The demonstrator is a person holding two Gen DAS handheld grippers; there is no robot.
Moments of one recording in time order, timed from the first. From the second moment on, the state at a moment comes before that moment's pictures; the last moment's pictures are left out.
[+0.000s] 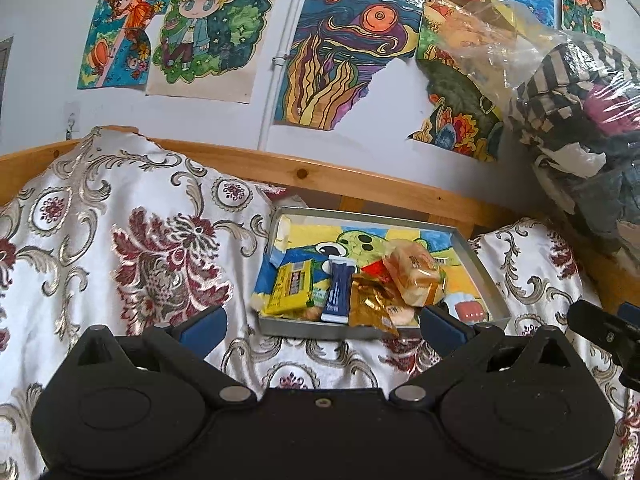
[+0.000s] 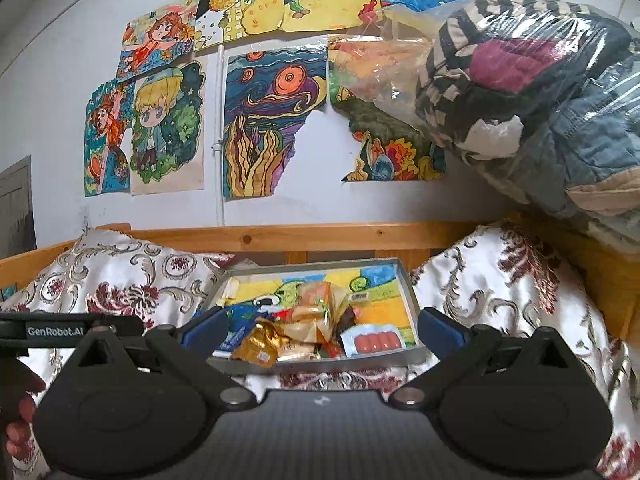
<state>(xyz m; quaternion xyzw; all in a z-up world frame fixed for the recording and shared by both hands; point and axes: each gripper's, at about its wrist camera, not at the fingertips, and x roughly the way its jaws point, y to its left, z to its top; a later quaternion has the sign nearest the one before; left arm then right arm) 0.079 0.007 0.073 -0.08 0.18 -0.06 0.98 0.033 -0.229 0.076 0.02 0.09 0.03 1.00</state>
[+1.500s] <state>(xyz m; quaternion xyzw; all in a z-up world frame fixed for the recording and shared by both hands) 0.006 0.018 0.006 -0.04 0.25 -0.04 0.97 -0.017 -0.214 0.018 0.01 0.16 0.00 0.99</state>
